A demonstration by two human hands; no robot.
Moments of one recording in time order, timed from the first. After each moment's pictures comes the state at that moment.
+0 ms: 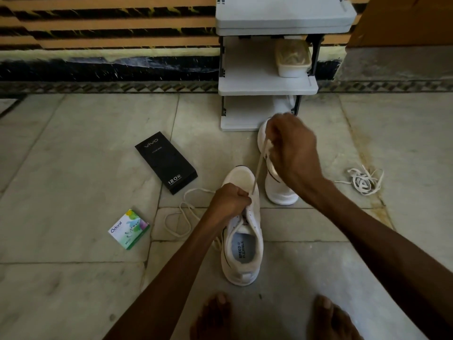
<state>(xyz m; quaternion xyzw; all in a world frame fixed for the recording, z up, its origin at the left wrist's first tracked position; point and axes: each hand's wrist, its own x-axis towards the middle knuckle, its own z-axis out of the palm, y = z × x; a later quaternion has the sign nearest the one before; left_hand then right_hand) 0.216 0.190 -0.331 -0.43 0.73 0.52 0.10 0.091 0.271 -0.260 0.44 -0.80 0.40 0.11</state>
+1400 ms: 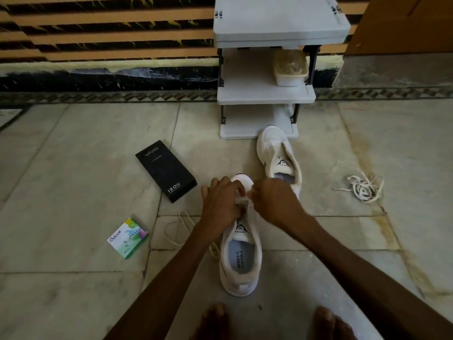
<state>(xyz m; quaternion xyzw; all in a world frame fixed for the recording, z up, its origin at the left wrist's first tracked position) 0.216 0.173 -0.349 -0.30 0.93 0.20 0.01 0.127 0.280 -0.305 0.42 -0.89 0.12 -0.15</state>
